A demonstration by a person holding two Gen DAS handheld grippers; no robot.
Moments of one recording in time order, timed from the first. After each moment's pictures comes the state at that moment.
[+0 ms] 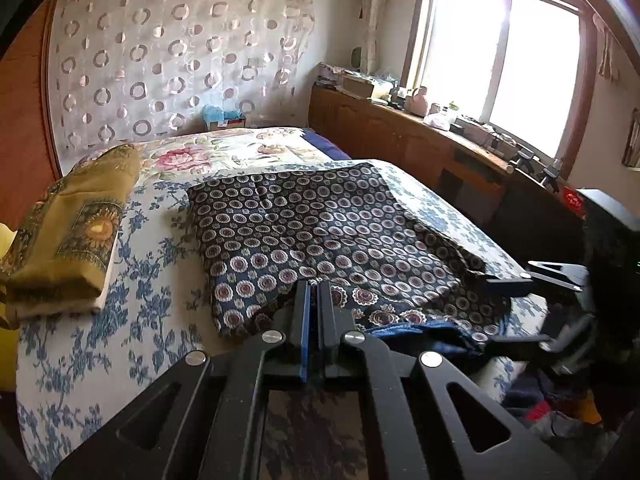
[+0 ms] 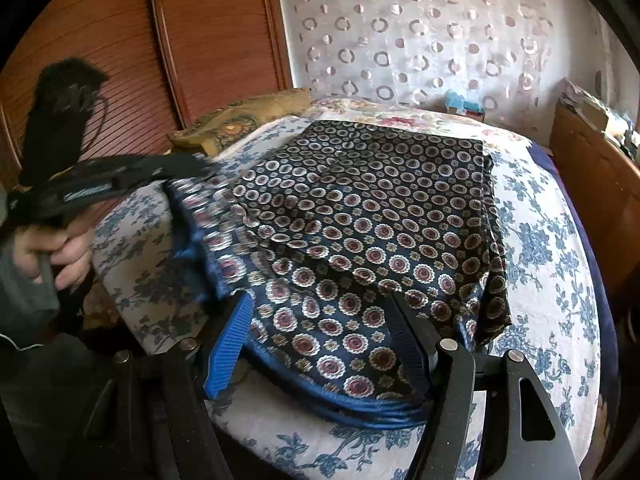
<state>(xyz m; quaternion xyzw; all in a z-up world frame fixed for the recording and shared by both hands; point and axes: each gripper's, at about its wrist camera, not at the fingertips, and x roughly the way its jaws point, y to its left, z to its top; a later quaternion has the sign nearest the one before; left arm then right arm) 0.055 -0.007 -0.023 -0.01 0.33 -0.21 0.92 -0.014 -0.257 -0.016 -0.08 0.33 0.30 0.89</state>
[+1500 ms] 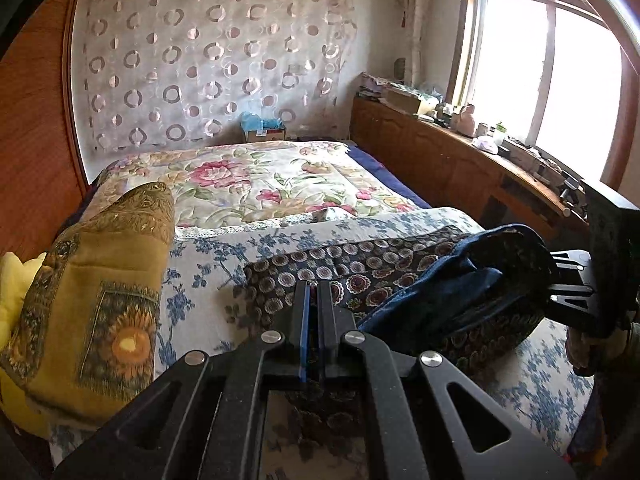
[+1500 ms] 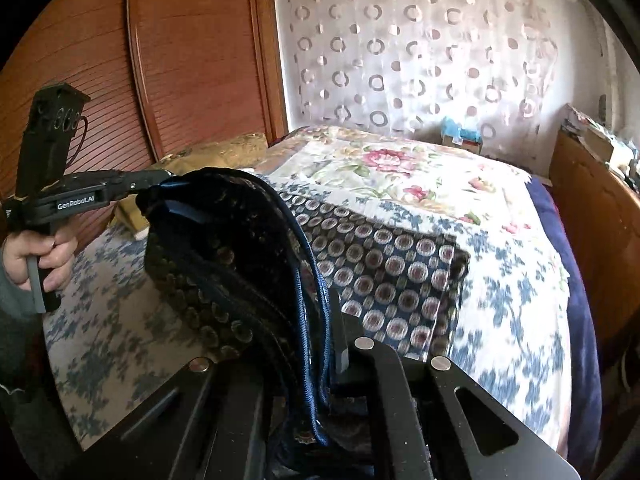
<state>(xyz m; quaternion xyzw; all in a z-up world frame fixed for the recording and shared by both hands) 0.177 0.021 -0.006 -0.02 0.32 -0.14 0.94 0.145 -0.256 0.018 -0.09 0.30 0.30 0.90</state>
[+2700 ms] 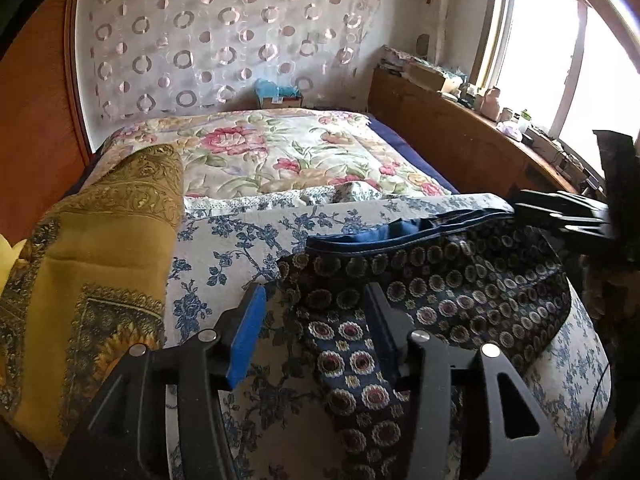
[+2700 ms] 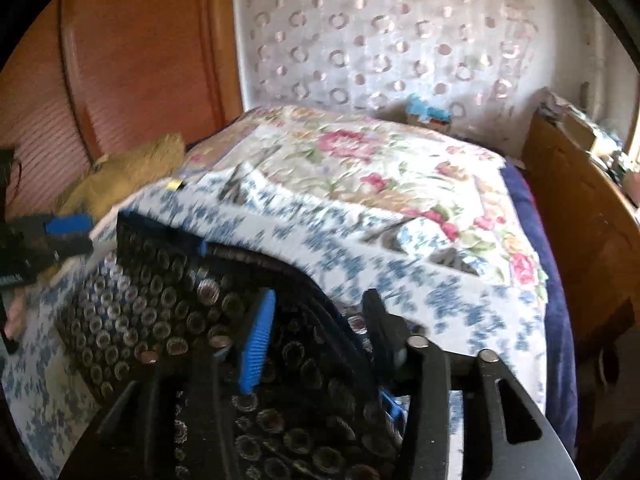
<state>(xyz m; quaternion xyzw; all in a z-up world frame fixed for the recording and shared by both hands) 0.235 0.040 -0.044 -0.03 0.38 -0.12 0.92 0.245 -0.231 0.049 -0.09 0.33 0.22 0.91</state>
